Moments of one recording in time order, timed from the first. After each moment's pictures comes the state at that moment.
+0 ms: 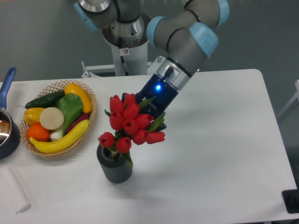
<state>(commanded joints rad) 2.63 -1.77 -1.73 -0.79 0.51 0.98</state>
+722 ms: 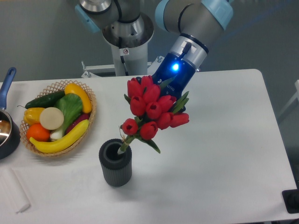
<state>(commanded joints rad) 2.66 -1.71 -1.72 -0.79 0.51 0.84</state>
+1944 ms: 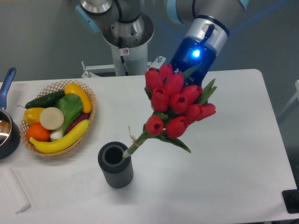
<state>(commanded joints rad) 2.71 -1.79 -1.52 -0.79 0.51 0.78</state>
